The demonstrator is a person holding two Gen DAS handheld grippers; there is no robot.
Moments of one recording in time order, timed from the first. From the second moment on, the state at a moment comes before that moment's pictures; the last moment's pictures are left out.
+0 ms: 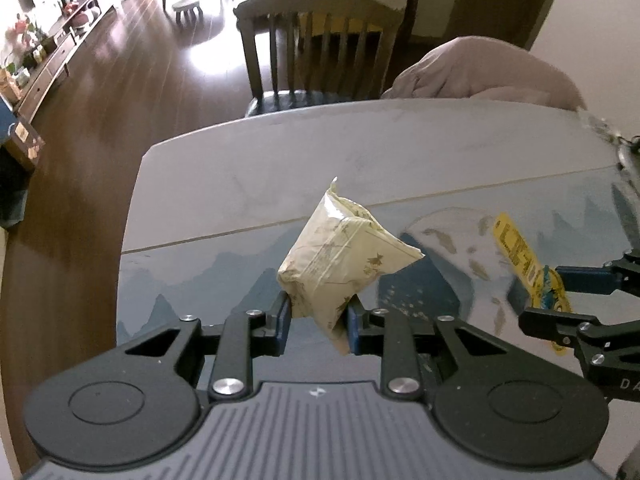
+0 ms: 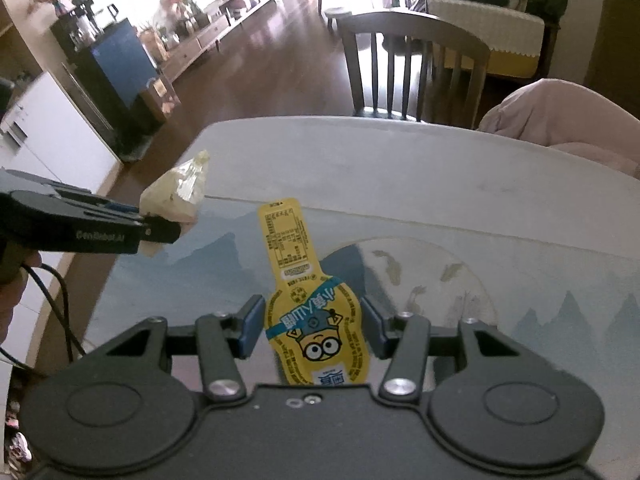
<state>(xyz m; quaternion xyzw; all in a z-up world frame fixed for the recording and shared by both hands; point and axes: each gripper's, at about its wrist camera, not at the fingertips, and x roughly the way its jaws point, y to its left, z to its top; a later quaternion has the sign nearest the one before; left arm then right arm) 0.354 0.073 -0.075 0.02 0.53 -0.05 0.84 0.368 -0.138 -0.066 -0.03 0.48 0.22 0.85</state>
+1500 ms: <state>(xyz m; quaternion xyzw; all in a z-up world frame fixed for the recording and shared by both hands) 0.103 0.033 -0.137 0.04 0.60 -0.08 0.80 0.149 -0.126 -0.134 0.01 0.54 0.16 0.83</state>
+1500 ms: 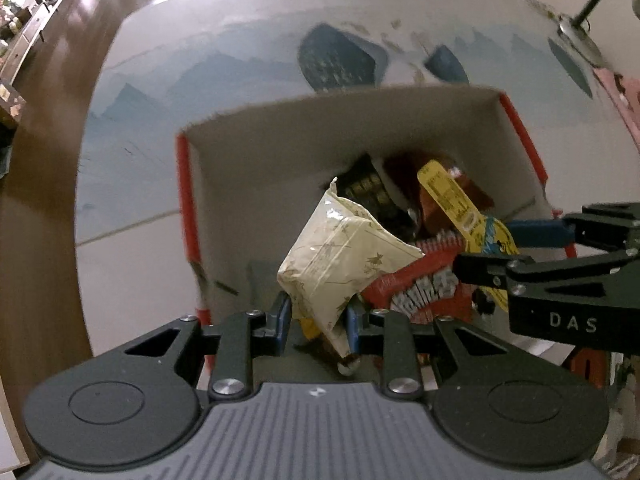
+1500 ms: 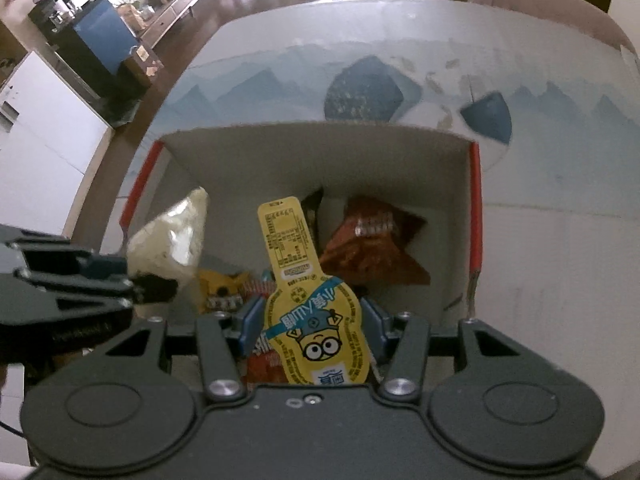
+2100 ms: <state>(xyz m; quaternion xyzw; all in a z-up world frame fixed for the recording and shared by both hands) 0.088 0.021 -0.180 0.05 0.61 -0.09 0.78 0.126 -0.128 -0.160 0.02 0.56 0.13 0.82</state>
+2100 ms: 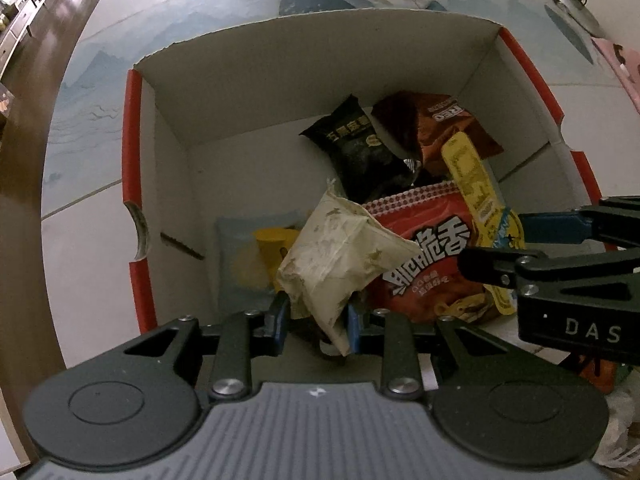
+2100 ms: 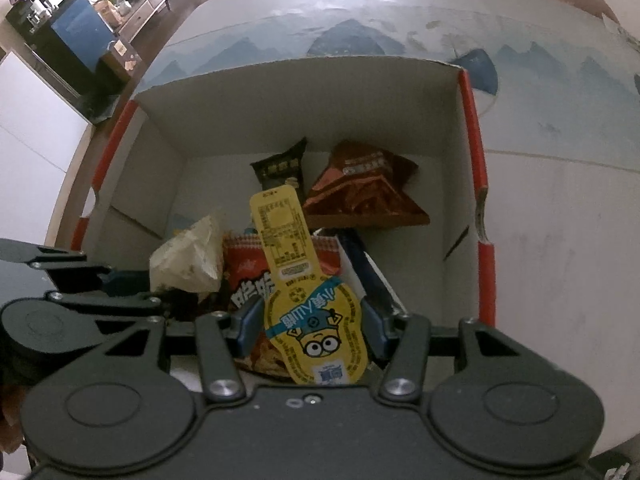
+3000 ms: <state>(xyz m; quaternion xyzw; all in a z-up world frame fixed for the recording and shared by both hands) 0.024 0.012 -0.116 -0.01 0.52 -0.04 0.86 0.066 -0.168 -0.100 0.03 0.45 0.21 0.87</state>
